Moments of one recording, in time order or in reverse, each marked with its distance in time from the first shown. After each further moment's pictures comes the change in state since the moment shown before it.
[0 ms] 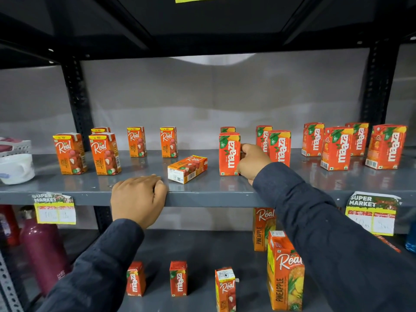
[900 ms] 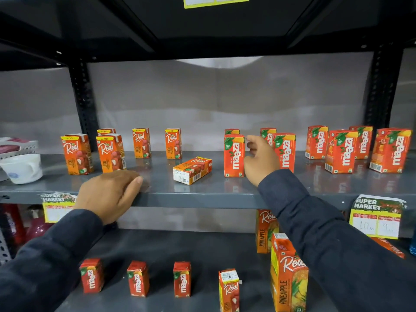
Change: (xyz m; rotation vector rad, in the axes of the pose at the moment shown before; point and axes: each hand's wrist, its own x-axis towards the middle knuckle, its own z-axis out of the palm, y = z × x) left_hand 0.017 -0.073 -0.035 -0.023 -0.051 0.292; right_hand -0.016 -0.001 0.002 0.103 0.281 -0.170
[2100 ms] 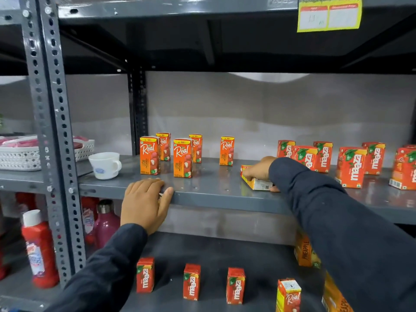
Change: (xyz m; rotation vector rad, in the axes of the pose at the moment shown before) left_hand -0.056 -0.107 0.012 -0.005 0.049 -0.237; right_hand -0.017 -0.112 0.115 -0.711 -0.496 0.385
